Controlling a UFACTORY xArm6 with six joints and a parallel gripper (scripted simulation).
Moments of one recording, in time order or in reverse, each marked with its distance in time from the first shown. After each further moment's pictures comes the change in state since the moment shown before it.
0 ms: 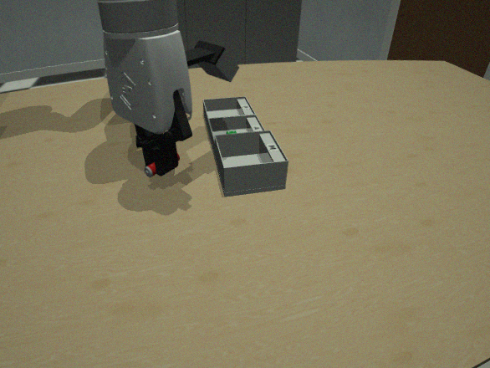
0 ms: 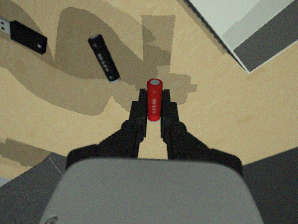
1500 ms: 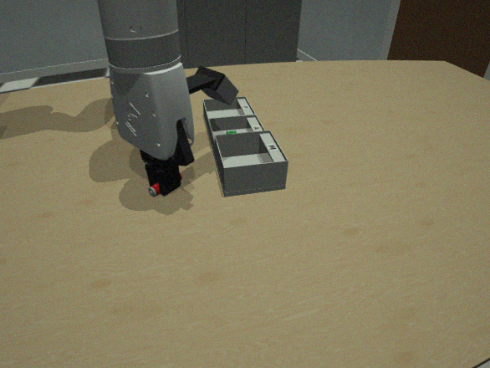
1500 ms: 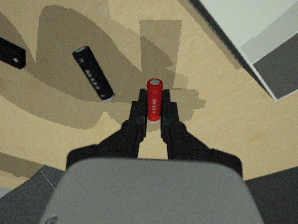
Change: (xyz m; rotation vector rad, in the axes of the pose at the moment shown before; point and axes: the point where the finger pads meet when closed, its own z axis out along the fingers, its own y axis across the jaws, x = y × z) arm 0.000 -0.001 0.033 0.002 -0.001 0.000
